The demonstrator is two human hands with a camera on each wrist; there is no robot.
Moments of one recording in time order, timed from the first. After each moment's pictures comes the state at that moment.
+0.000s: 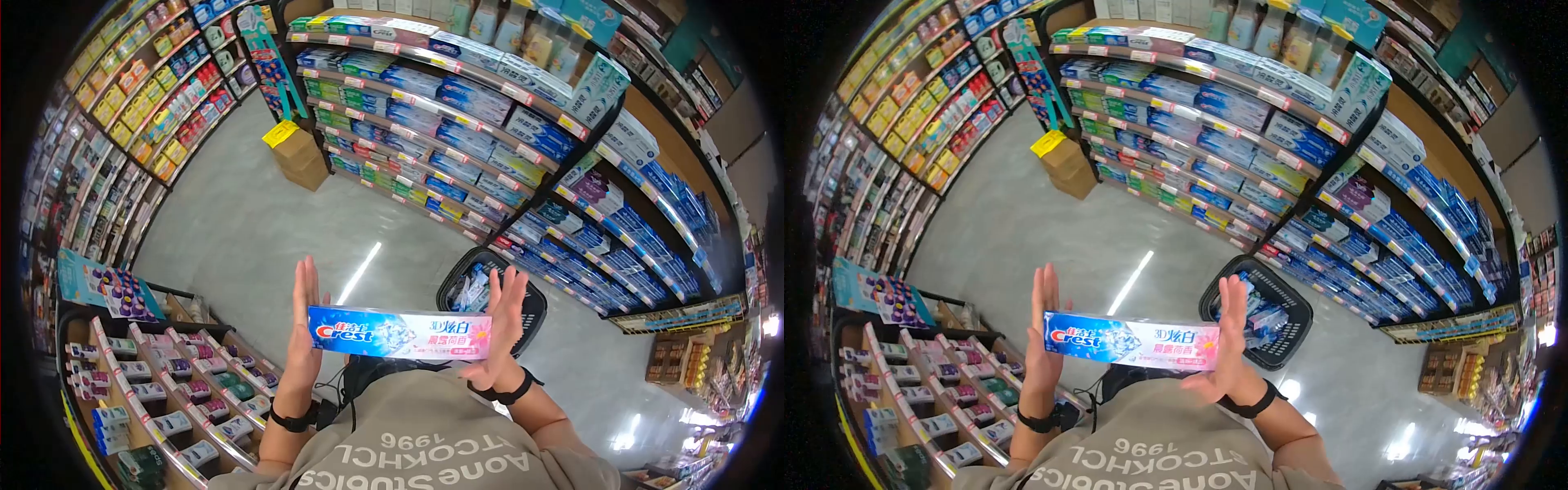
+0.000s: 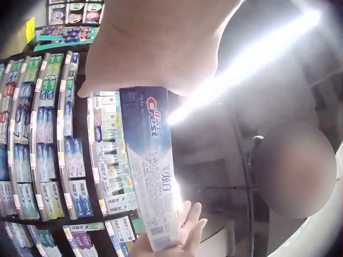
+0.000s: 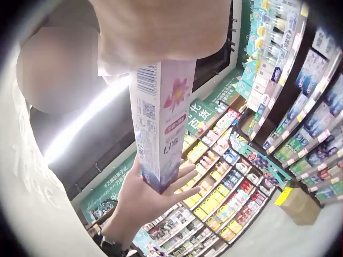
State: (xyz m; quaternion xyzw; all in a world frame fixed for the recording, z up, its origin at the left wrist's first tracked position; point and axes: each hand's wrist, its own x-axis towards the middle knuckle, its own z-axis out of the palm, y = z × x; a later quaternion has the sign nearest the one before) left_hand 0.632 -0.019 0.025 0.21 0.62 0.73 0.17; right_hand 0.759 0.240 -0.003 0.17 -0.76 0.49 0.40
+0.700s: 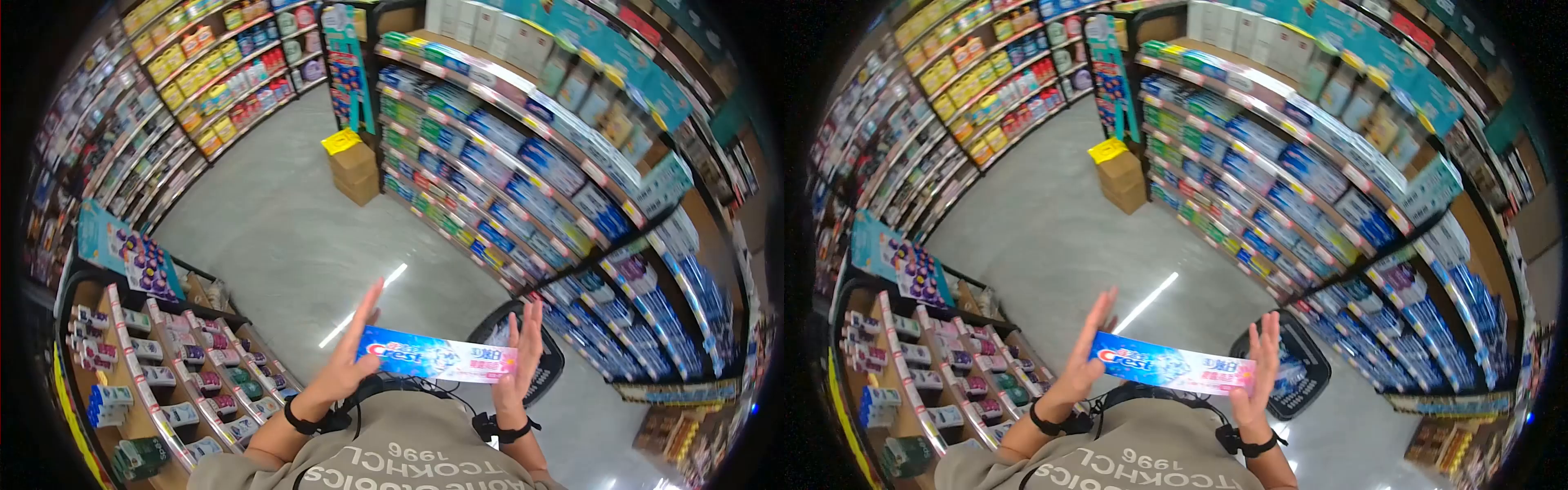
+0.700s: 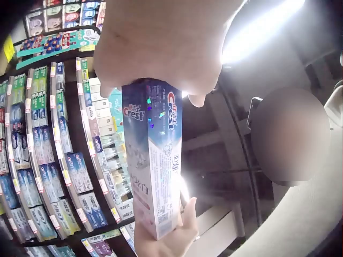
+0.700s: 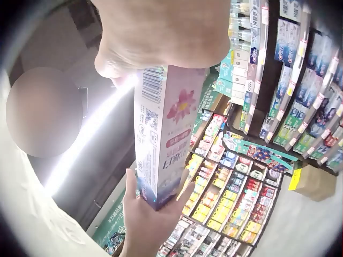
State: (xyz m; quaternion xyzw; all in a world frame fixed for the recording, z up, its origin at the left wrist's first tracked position) left_hand 0.554 -0.078 0.039 0.28 0.62 0.70 0.20; right_hand 0.671 0.183 0.000 0.02 -0.70 0.62 0.35
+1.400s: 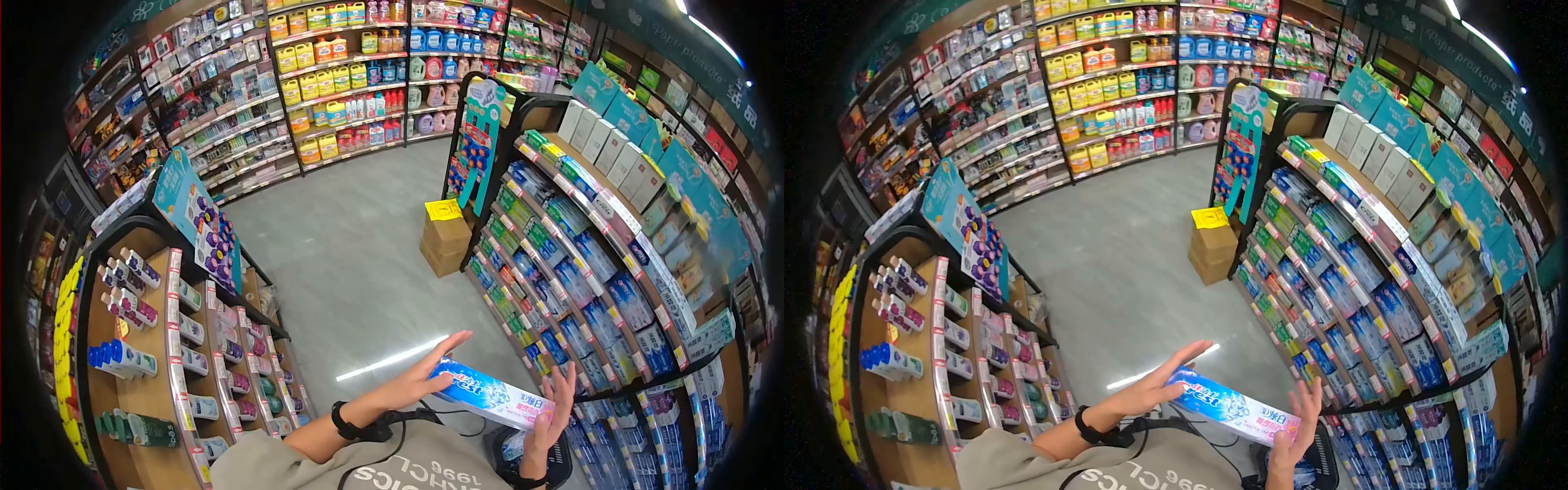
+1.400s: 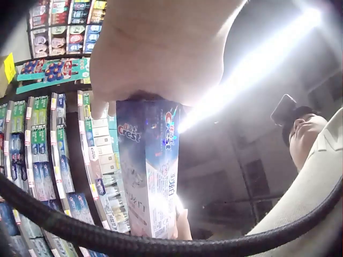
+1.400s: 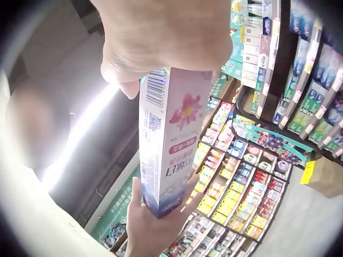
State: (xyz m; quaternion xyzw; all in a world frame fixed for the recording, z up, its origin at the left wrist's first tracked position) left_hand 0.450 -0.162 0.037 0.30 0.59 0.72 0.22; right_hand 0.554 0.110 0.032 0.02 -0.75 0.59 0.30
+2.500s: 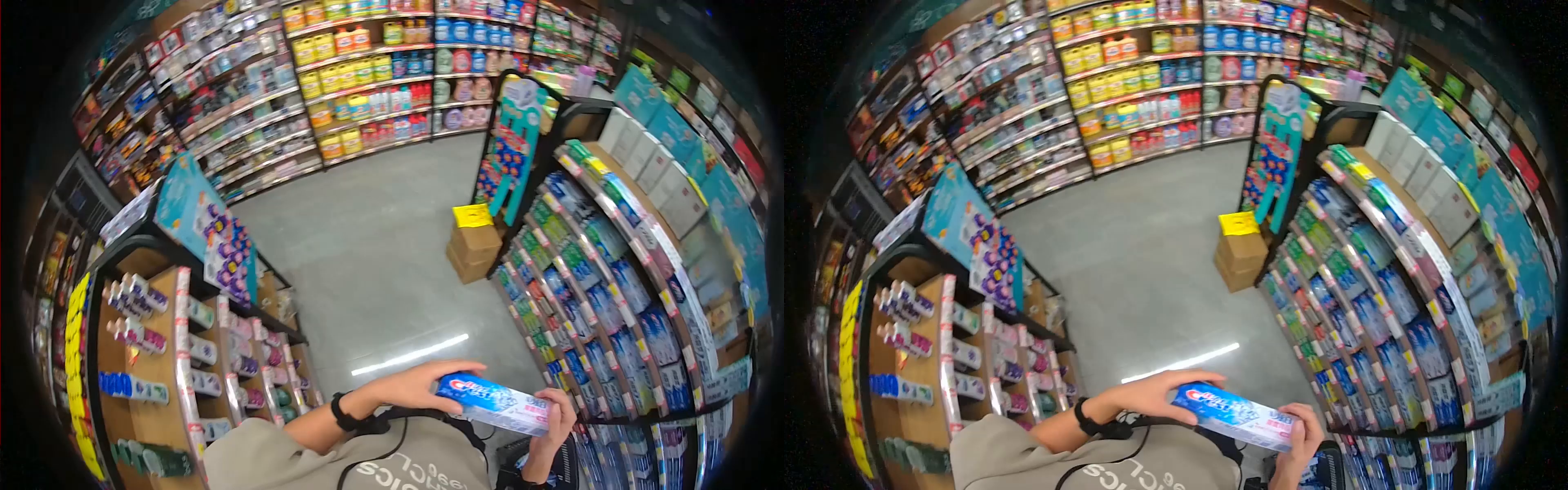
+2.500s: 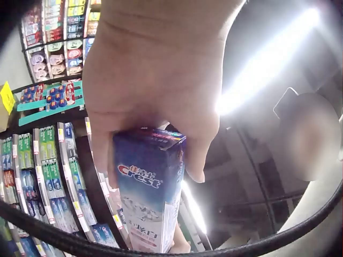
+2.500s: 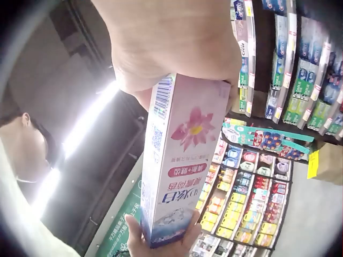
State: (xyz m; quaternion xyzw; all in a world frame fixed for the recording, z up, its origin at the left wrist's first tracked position) left_hand 0.337 -0.207 0.031 0.33 0.63 0.64 0.31; right_hand 0.438 0.085 0.010 -0.02 -0.69 0.69 0.22
